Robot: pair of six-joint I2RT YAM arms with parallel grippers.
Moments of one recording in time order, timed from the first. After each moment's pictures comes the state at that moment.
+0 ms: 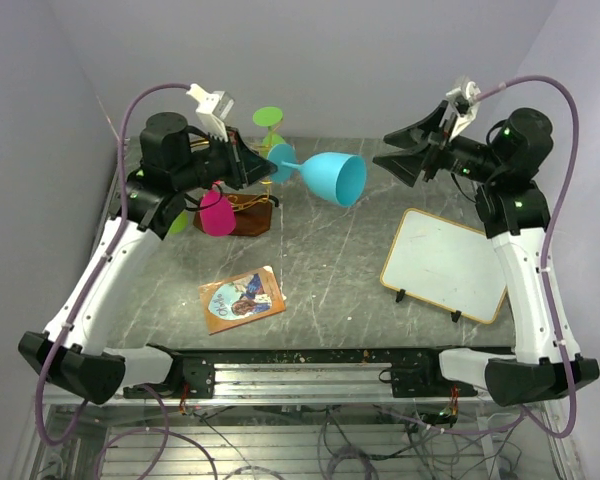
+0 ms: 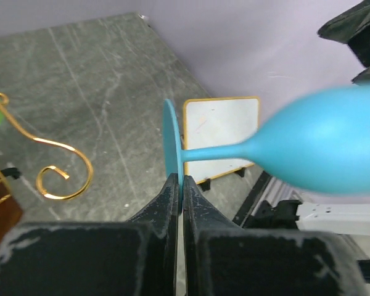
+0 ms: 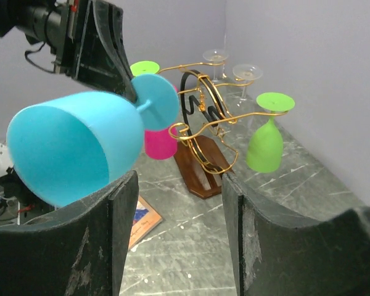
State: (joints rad) left arm -0.40 1.28 1.47 -0.36 0.58 -0.46; right arm 0.12 1.24 1.55 -0.24 -1.01 0.08
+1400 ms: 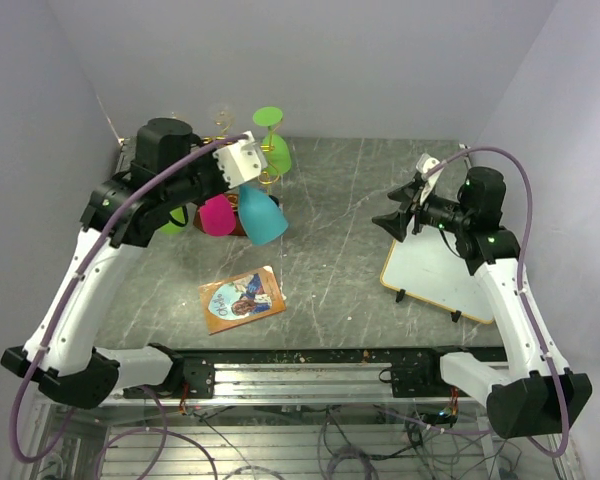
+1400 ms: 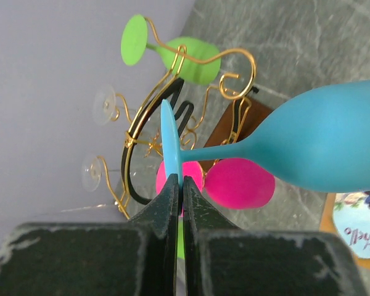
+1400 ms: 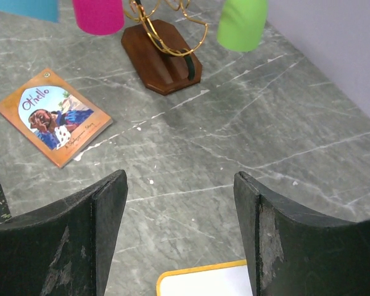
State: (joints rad) left arm -0.51 1.24 1.74 -0.94 0.08 0.78; right arm 0.07 1.06 1.05 -0.36 -0.87 -0.39
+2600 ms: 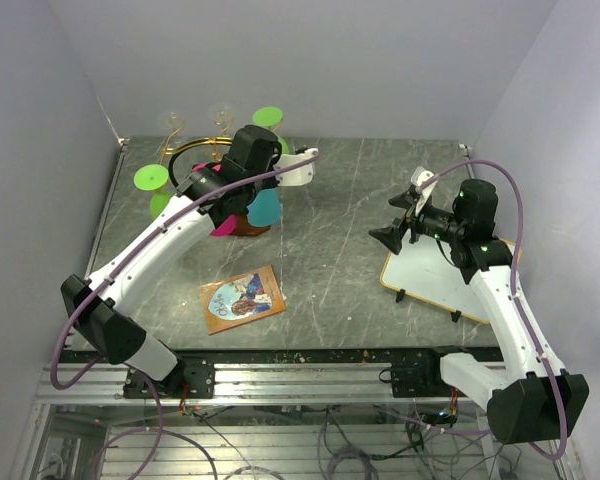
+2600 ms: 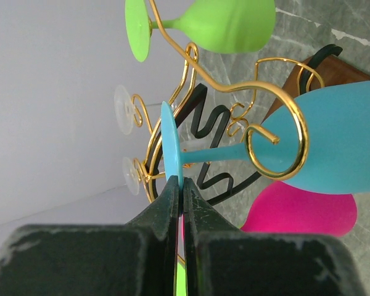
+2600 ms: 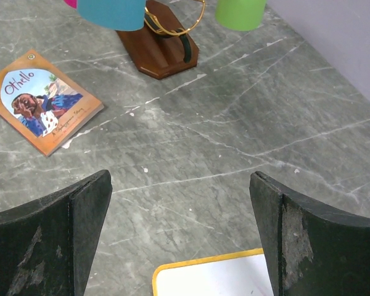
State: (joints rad) left arm -0.69 1.51 1.63 -0.68 -0.43 1.00; right arm 0.07 1.02 0.92 -0.29 -0.85 -0.43
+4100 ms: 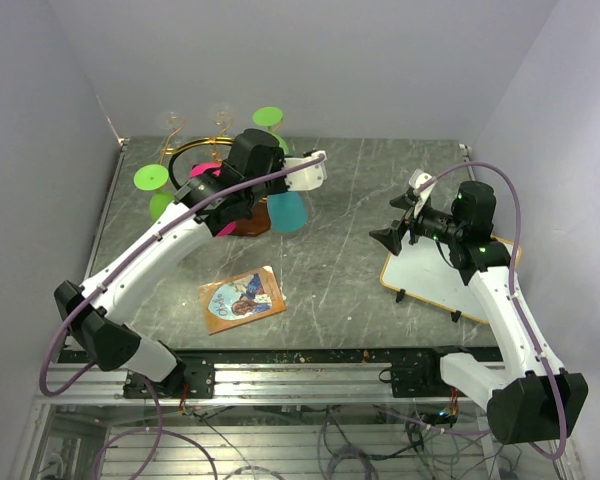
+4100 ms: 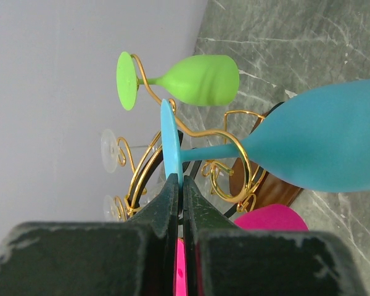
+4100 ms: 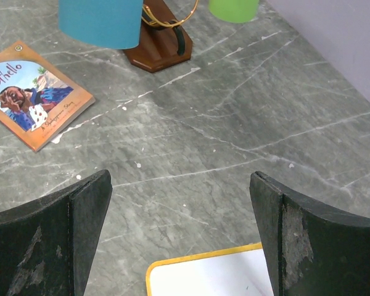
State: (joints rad) left arm -0.74 1.47 1.61 -0.62 -0.29 0.91; right arm 0.07 1.02 0.90 -0.27 -0.83 -0.45
